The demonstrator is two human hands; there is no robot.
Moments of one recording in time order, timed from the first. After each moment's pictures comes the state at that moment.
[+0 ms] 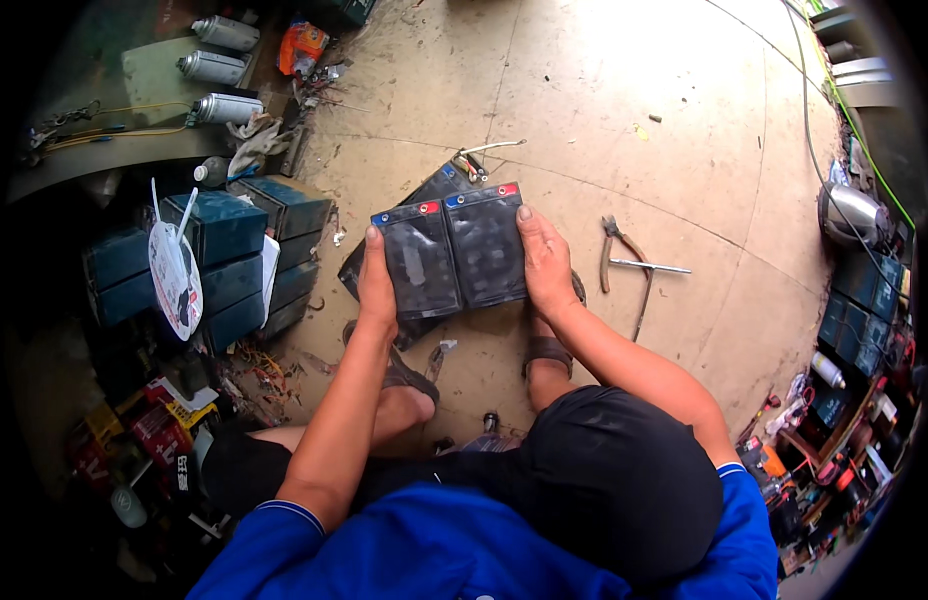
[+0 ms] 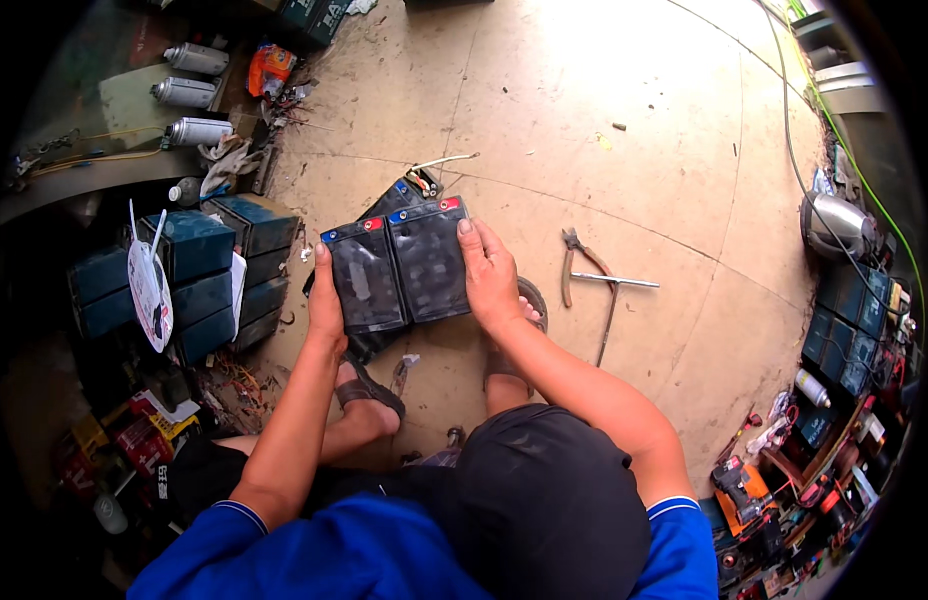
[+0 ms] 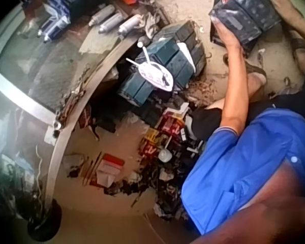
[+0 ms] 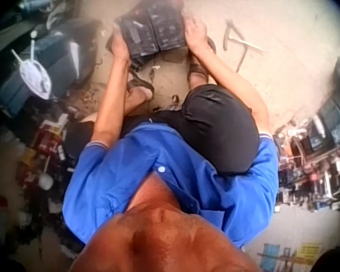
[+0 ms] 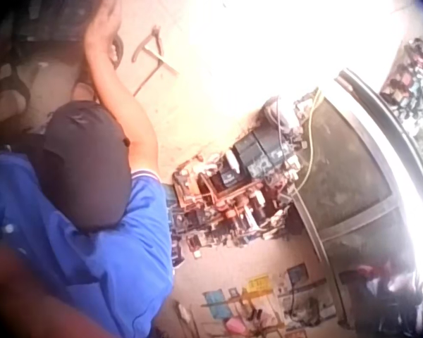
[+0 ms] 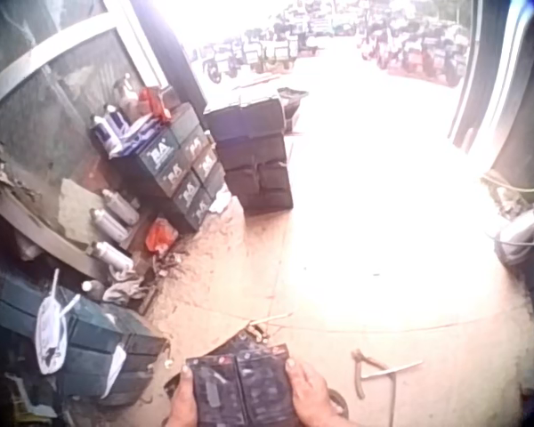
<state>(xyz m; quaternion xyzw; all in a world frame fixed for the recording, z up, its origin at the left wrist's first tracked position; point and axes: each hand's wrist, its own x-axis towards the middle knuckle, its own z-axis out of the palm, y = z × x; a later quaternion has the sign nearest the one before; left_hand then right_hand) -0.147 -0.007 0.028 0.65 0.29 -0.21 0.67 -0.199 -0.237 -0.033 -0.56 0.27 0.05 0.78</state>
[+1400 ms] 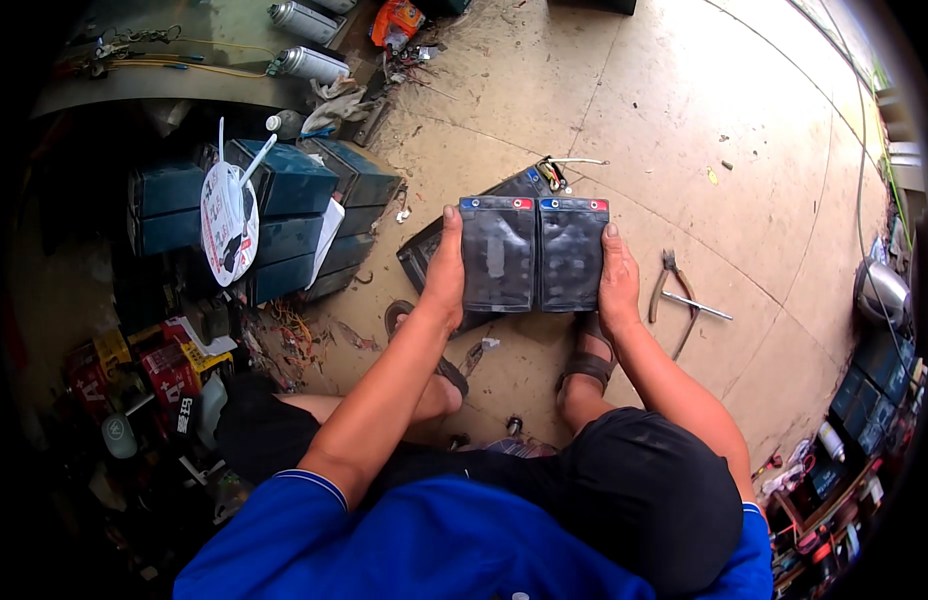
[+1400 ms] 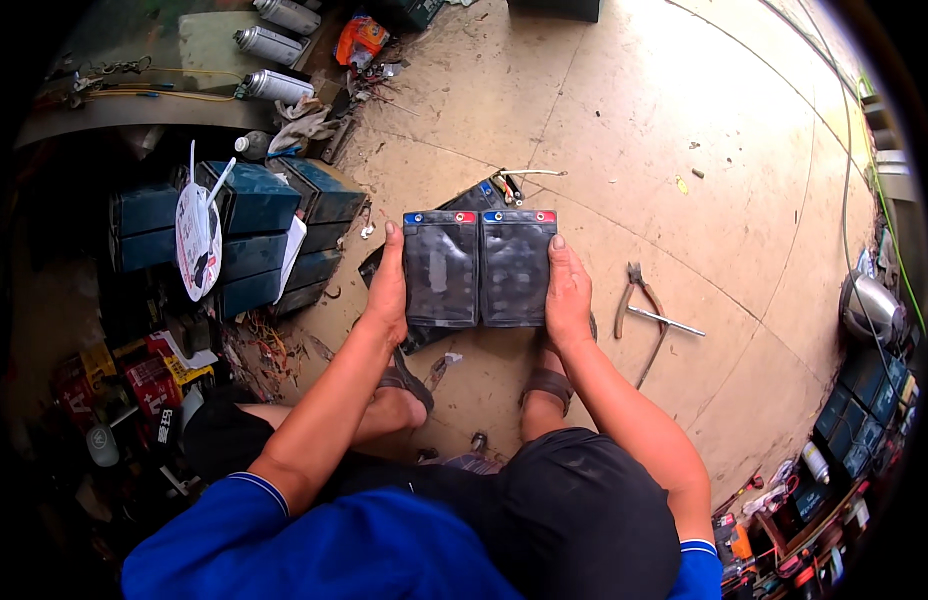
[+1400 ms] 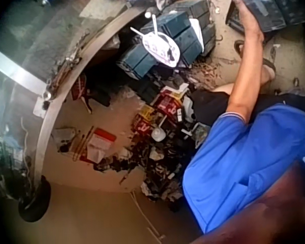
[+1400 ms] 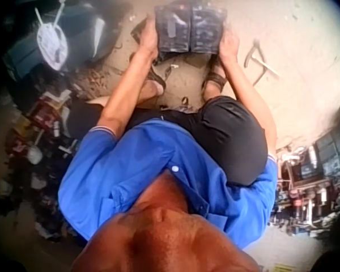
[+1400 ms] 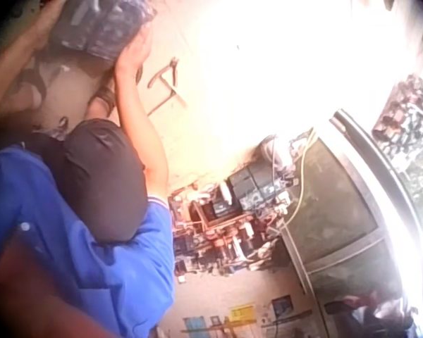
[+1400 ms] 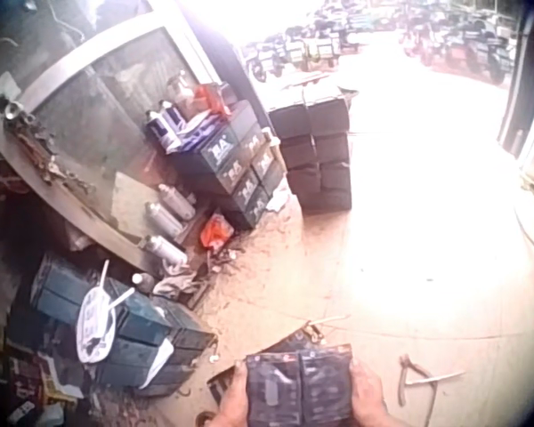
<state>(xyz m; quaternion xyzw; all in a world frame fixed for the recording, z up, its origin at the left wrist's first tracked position) -0.139 -0.022 0.056 0.52 0.30 -0.30 0.74 -0.197 -0.242 -0.024 -0.51 0.28 0.07 0.81</state>
